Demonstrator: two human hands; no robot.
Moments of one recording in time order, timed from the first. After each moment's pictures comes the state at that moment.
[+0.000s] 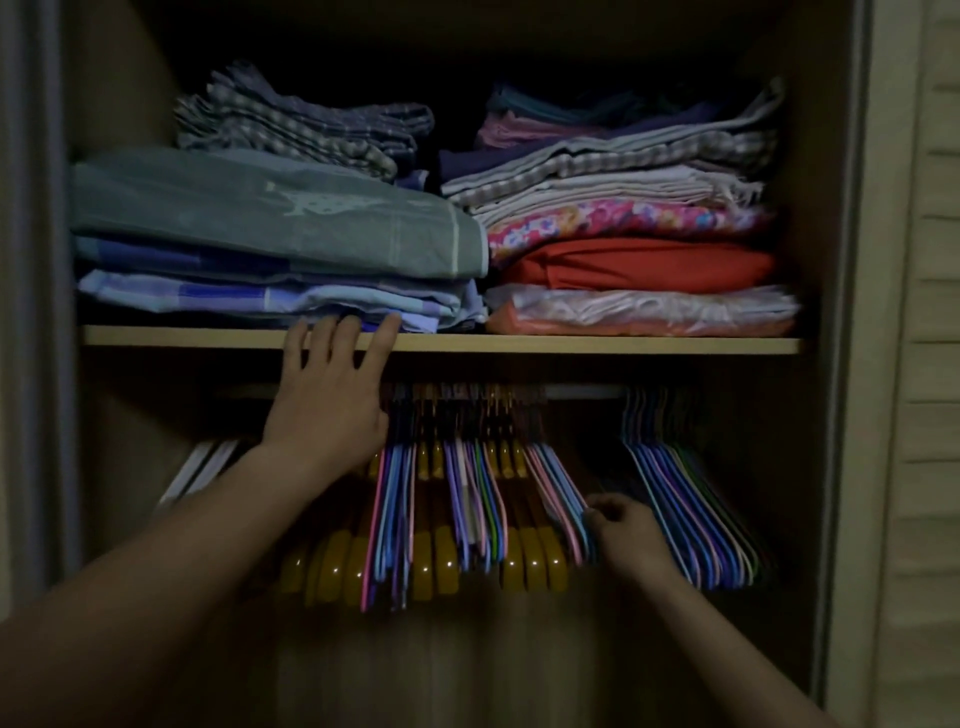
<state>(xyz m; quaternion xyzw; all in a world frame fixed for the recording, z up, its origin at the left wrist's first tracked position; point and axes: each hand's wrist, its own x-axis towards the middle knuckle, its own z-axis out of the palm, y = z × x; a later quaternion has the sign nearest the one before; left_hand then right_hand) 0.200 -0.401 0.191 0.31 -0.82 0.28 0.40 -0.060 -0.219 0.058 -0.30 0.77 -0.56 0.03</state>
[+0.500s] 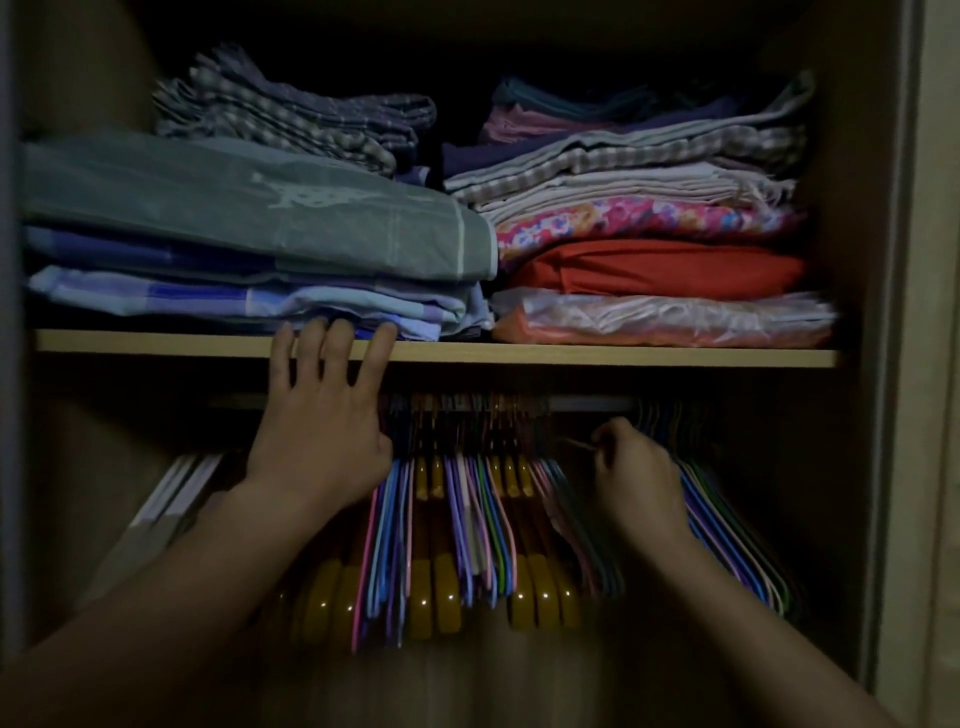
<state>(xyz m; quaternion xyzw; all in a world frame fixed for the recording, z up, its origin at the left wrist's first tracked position) 0.188 -0.414 0.182 0.31 -0.79 0.30 0.43 -0.049 -0.237 0.131 -0.35 0.79 -0.38 -0.33</state>
